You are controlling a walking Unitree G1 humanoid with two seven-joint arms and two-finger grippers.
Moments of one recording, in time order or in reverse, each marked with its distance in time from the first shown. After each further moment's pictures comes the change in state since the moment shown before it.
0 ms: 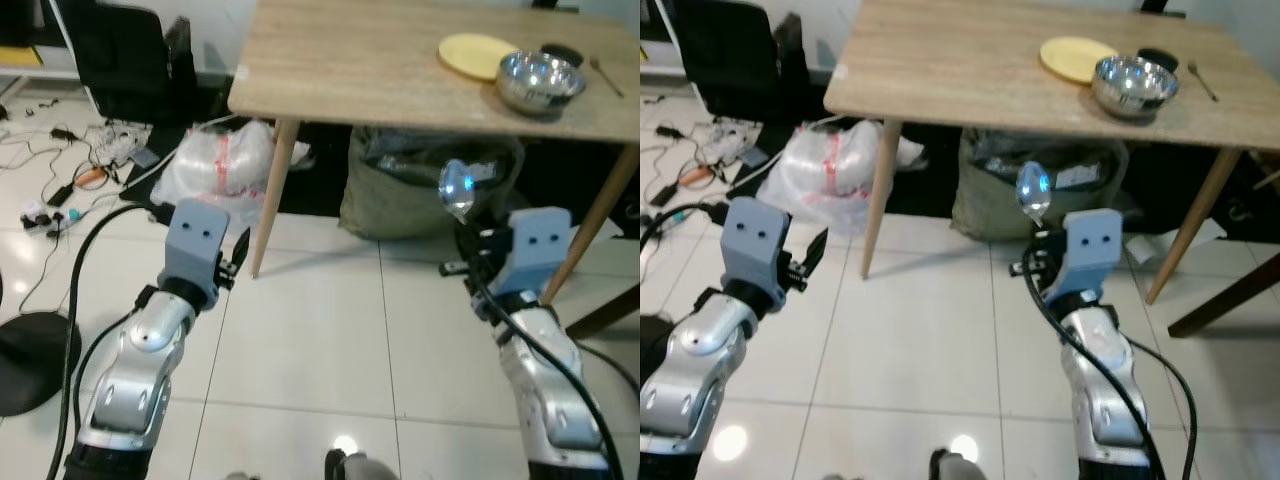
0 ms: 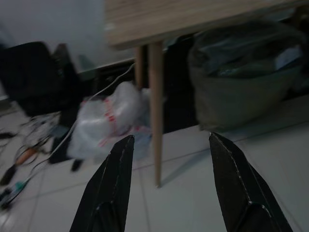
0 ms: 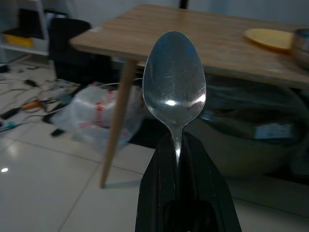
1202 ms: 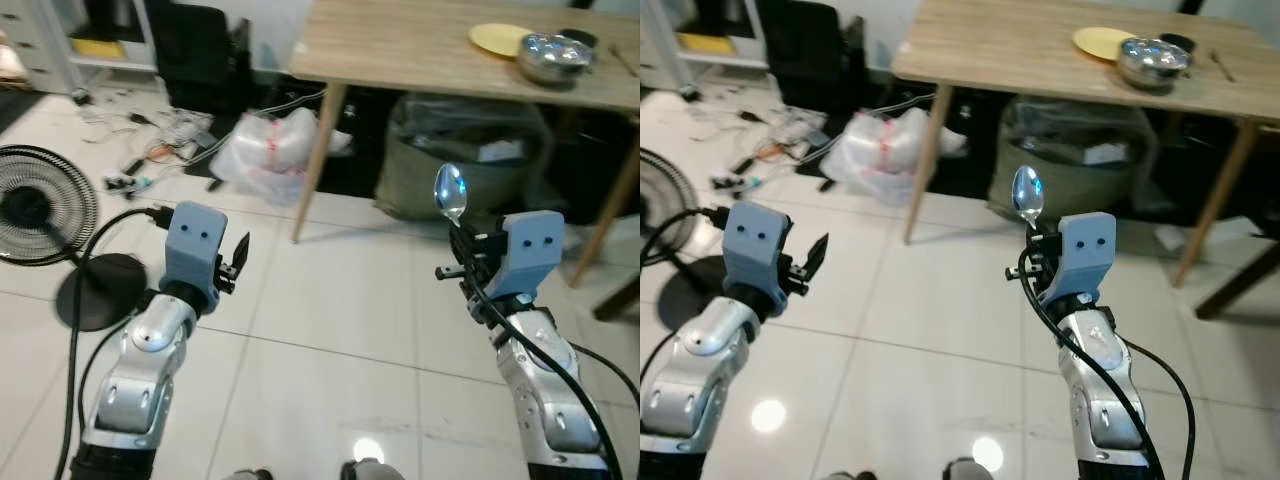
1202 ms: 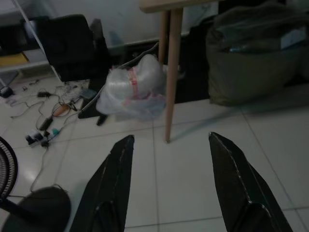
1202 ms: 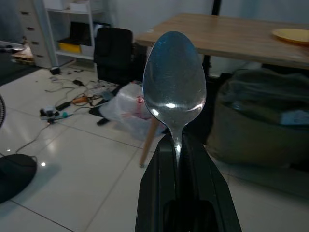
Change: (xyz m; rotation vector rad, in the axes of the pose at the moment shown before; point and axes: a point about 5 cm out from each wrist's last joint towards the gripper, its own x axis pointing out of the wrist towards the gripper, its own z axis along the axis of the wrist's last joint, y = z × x) left arm 0.000 -0.003 -0.009 -0.081 0.055 0.000; right arm 0.000 0.000 -0.001 0.002 0.005 -0.002
